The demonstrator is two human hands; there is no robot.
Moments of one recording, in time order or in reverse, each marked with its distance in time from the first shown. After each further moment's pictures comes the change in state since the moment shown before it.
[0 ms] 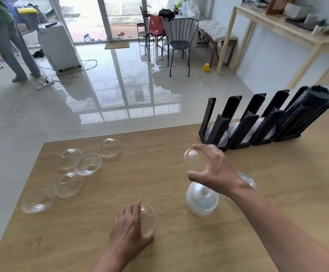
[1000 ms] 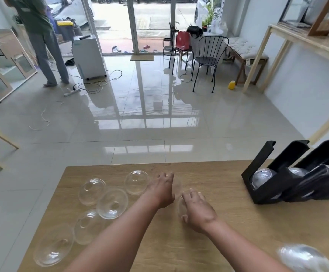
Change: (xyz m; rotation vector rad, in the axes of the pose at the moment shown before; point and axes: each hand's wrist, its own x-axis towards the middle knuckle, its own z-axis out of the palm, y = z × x) left_hand 0.279 -0.033 -0.071 0.209 -0.142 0.085; right_hand 0.158 -0.027 0.176 -0.468 -0.499 0.084
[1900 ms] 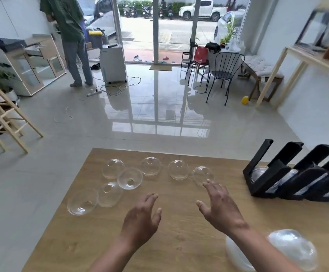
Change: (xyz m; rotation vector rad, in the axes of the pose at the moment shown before) left_hand -0.211 -0.015 0.045 -0.414 0.442 -0.113; right_hand -0.129 0.008 -0.020 0.136 0.437 -0.146
